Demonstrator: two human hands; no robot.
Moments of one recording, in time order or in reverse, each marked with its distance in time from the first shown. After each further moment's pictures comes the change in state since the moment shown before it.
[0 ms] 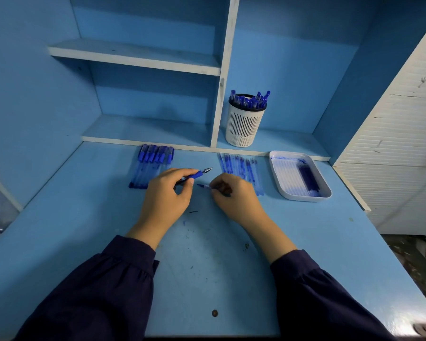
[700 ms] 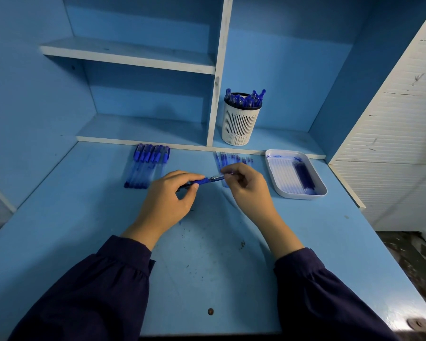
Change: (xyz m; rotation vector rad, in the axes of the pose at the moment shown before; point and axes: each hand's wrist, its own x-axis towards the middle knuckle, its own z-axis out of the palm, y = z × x) left_hand -0.003 0.003 0.001 -0.041 -0.141 0.129; right_hand -0.002 0.005 -0.021 0.340 0.152 0.052
